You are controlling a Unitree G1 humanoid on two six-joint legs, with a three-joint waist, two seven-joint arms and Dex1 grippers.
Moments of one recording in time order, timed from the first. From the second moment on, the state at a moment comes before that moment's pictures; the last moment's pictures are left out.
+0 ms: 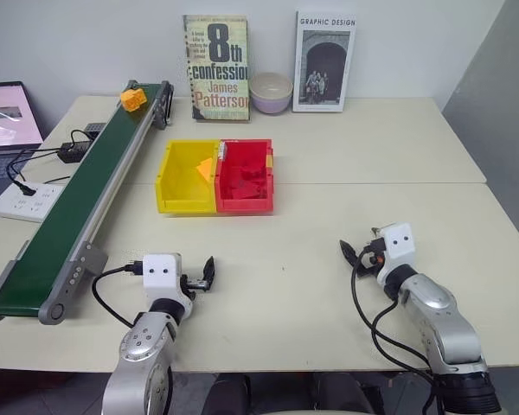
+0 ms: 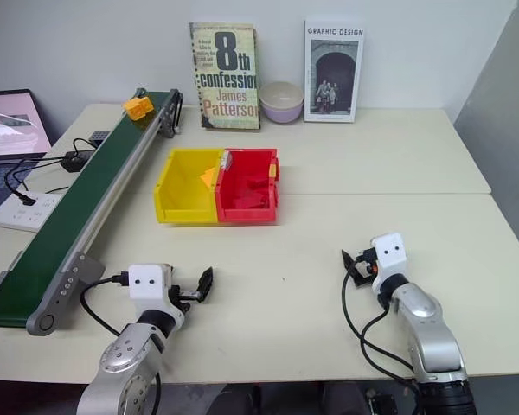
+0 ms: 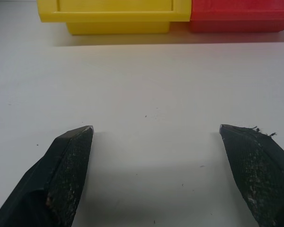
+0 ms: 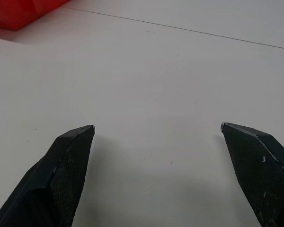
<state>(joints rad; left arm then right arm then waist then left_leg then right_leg) 0.20 0.15 0.12 -0.46 -0.16 0.48 -0.13 -0.06 -0.30 -0.02 -0.22 0.14 0.40 0.33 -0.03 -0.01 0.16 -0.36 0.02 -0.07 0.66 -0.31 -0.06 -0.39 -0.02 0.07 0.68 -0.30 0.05</state>
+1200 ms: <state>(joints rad) 0.50 0.30 0.63 -0.73 -0.58 0.50 -0.30 -0.27 -0.43 0.02 -0.21 0.43 0.53 0.76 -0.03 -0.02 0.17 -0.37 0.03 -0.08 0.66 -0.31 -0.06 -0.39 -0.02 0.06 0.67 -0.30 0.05</state>
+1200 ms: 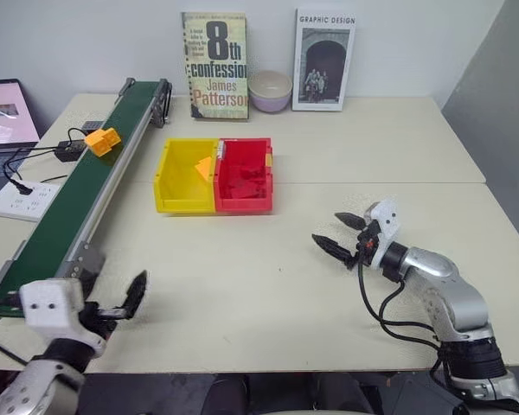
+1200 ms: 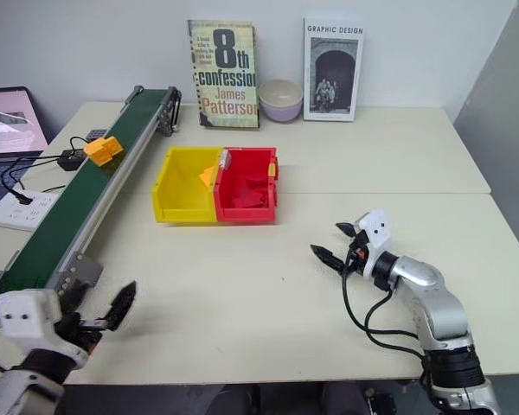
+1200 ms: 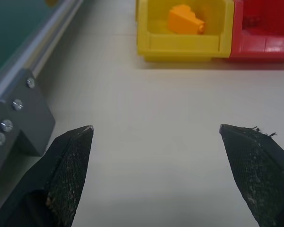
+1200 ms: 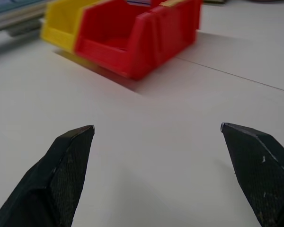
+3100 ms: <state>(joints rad) 0.11 0.61 0.73 -0.11 -0.56 0.47 -0.35 -0.50 -0.46 0.06 -0.39 0.77 0.77 0.85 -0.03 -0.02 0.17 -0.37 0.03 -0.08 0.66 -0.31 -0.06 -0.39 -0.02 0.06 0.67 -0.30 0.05</state>
